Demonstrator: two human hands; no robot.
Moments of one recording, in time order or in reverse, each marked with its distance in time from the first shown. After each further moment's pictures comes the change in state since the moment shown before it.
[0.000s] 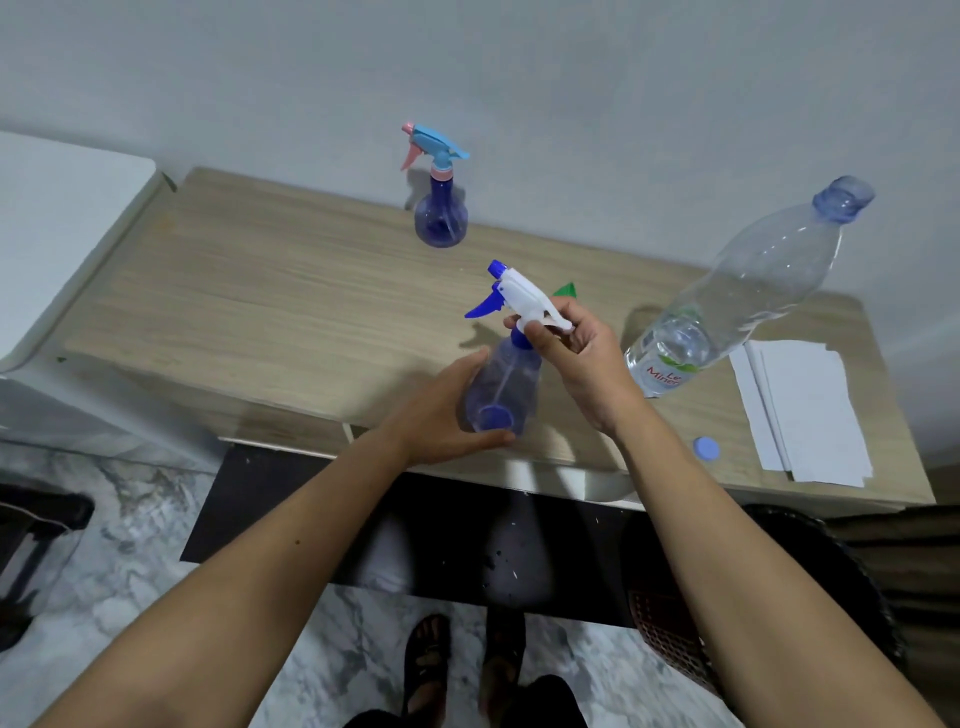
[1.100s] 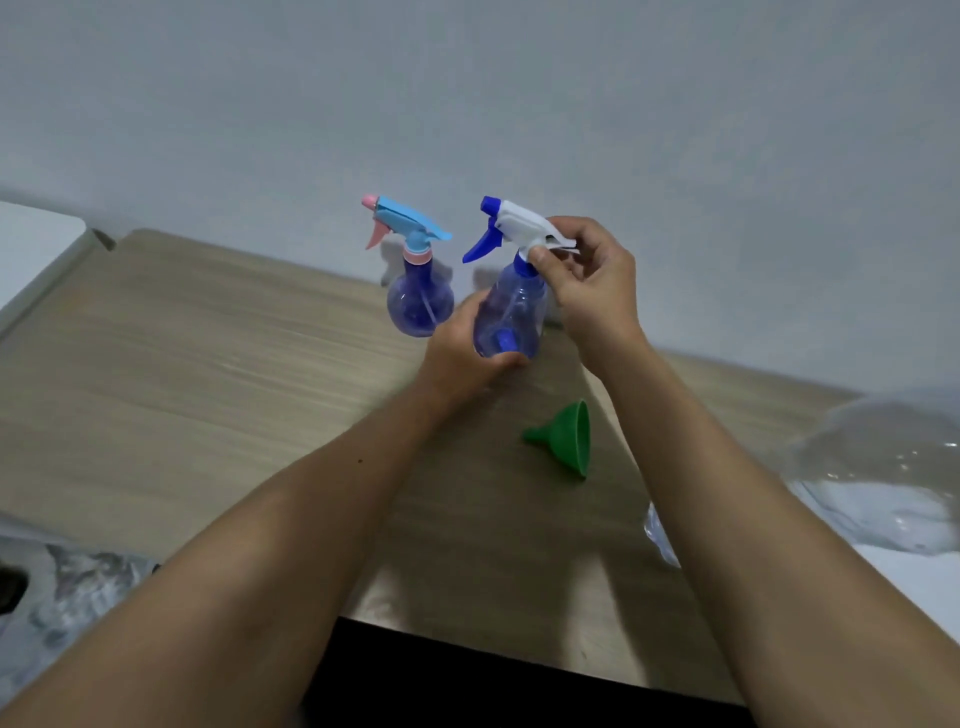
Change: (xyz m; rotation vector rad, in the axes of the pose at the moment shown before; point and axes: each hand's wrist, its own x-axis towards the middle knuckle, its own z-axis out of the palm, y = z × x) left_hand 0.238 -0.031 -0.044 0.009 0.450 -0.026; right_hand 0.232 -0.022 -0.034 -0.129 0.275 -0.176
